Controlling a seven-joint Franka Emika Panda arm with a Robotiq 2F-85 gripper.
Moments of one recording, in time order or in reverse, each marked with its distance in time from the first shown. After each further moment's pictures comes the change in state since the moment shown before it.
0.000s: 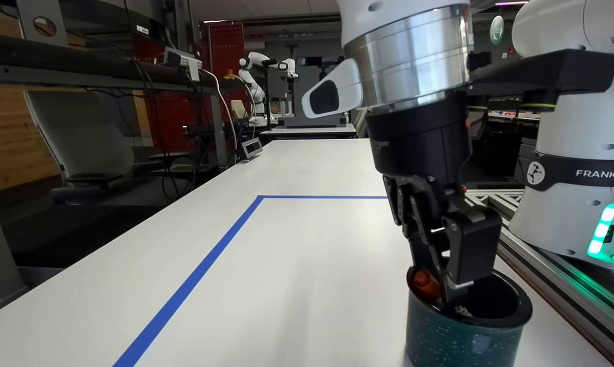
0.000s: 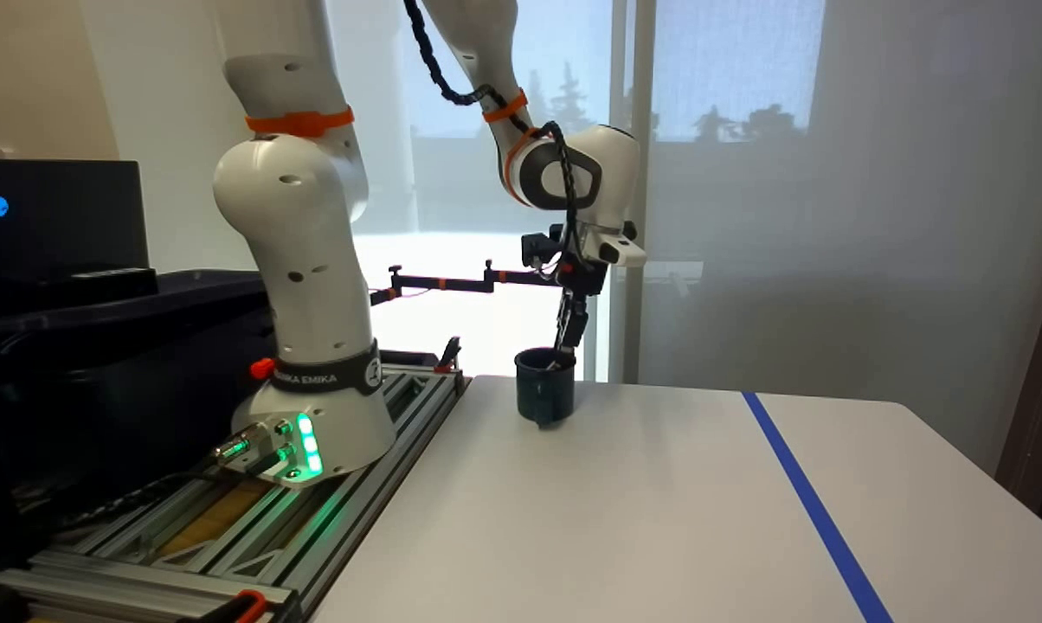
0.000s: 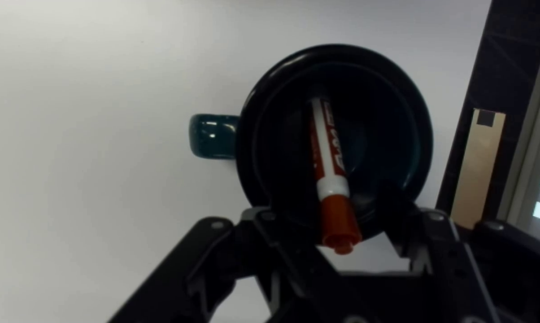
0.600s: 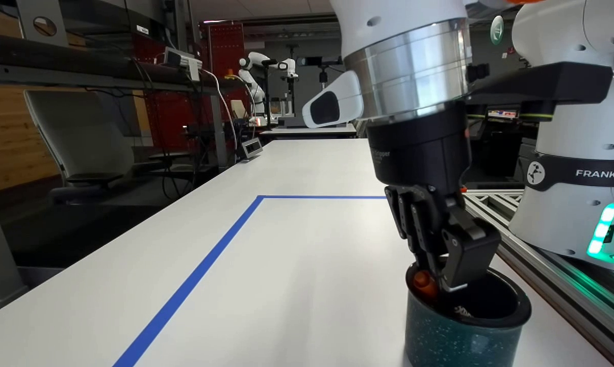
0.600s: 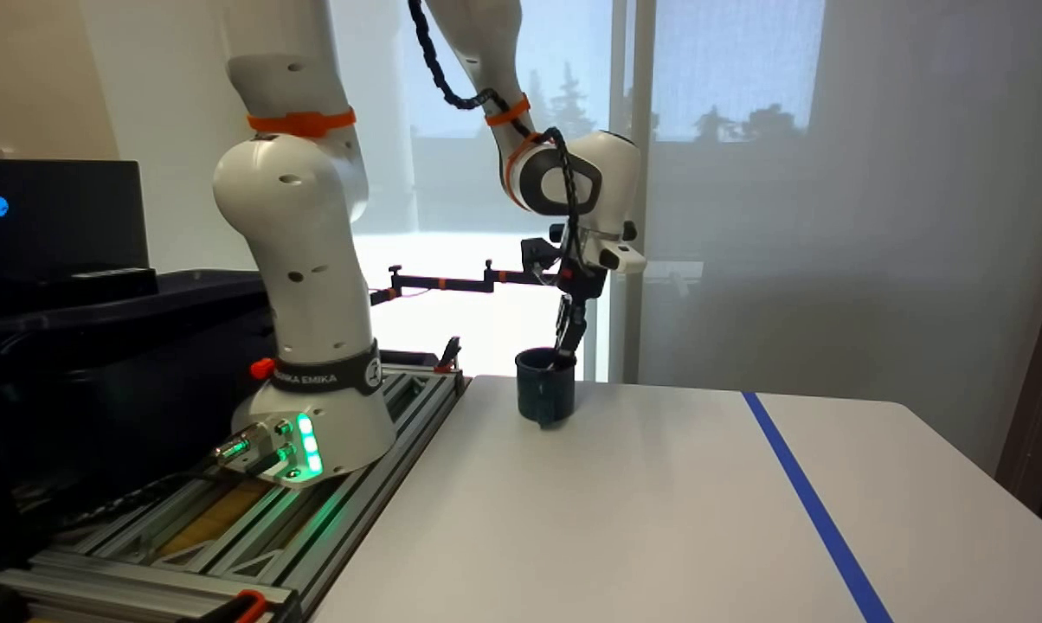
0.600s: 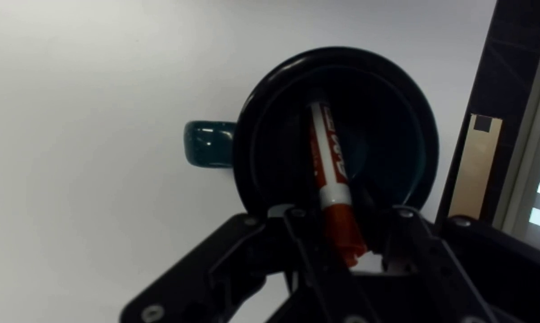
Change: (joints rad) arm 0.000 0.027 -0.001 0.000 0.009 0.021 -0.024
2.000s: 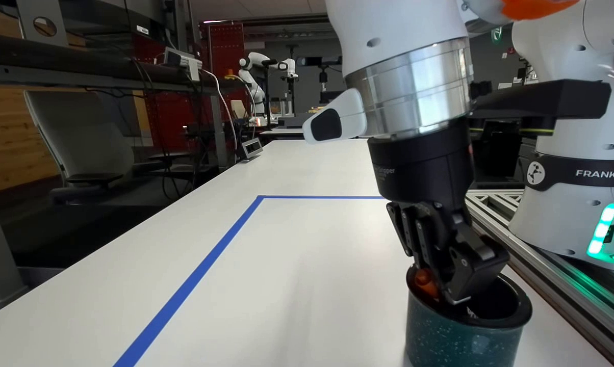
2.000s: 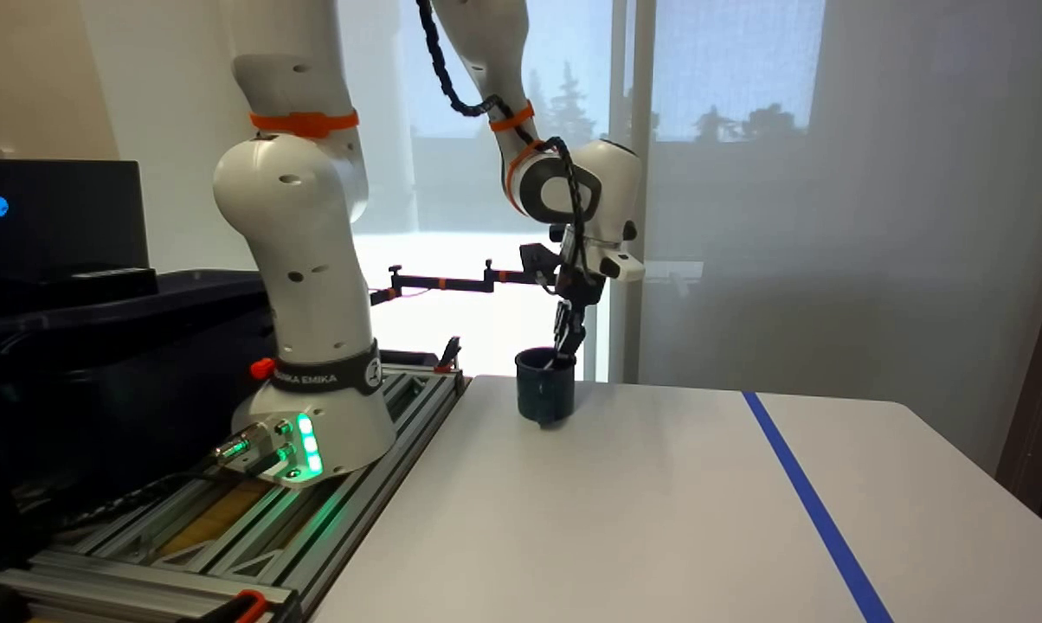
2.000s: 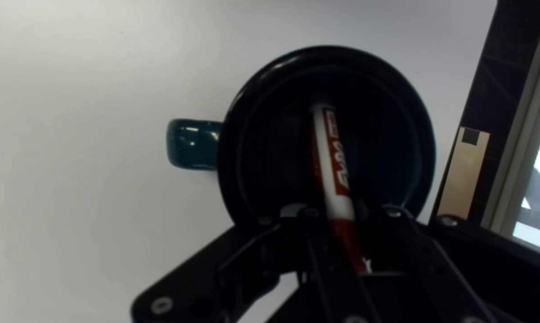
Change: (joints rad) arm 0.001 0.039 0.010 0.008 0.027 0.020 -0.062
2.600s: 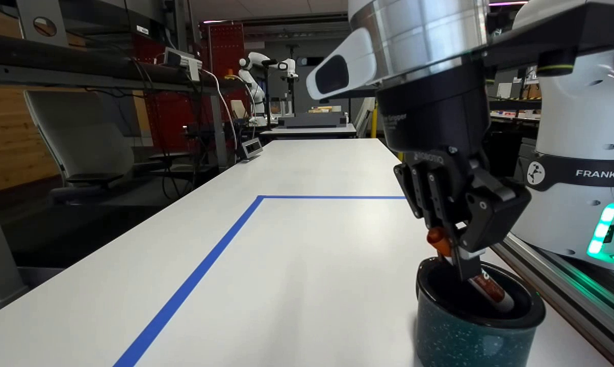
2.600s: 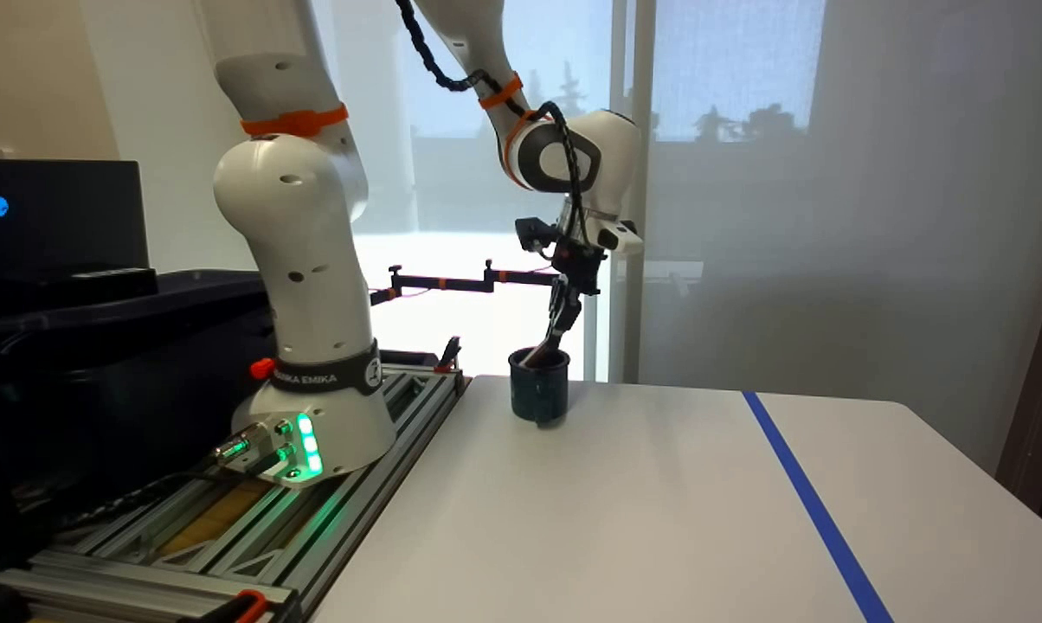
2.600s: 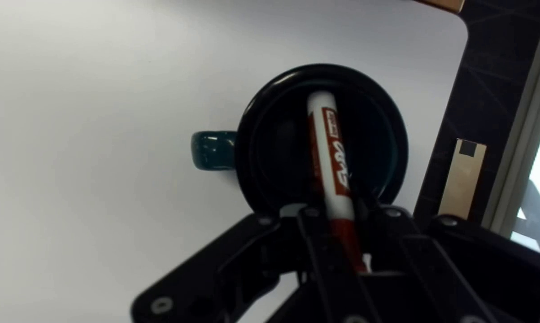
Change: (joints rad) arm 0.004 -0.141 -0.001 0.001 0.007 -0.166 0.000
